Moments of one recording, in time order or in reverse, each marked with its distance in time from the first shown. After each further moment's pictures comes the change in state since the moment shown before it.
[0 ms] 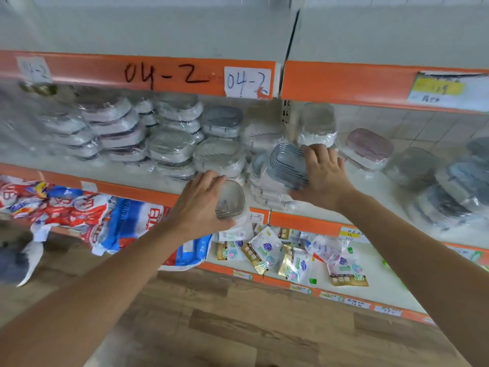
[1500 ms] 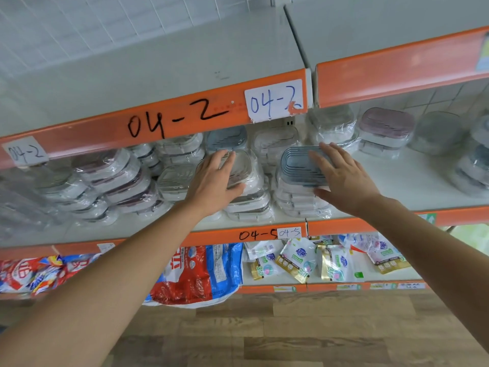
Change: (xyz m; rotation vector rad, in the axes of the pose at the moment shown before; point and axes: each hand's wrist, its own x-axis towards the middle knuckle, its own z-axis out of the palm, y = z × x) left_hand 0.102 -0.075 -0.025 0.014 -0.028 0.104; right_hand 0.025 -0.027 0.031 0.051 -0.013 0.157
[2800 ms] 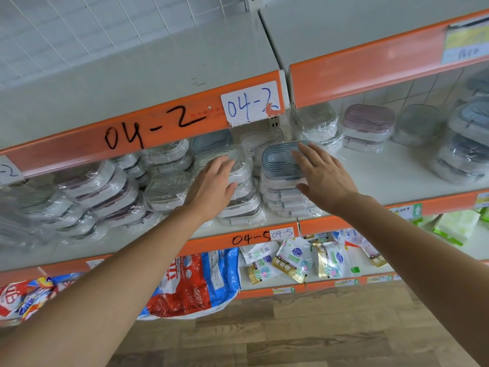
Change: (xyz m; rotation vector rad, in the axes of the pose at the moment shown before) left_hand 0.013 0.009 0.013 -0.012 0.053 0.125; right_hand 0.002 -0.009 0.006 -0.010 0.071 0.009
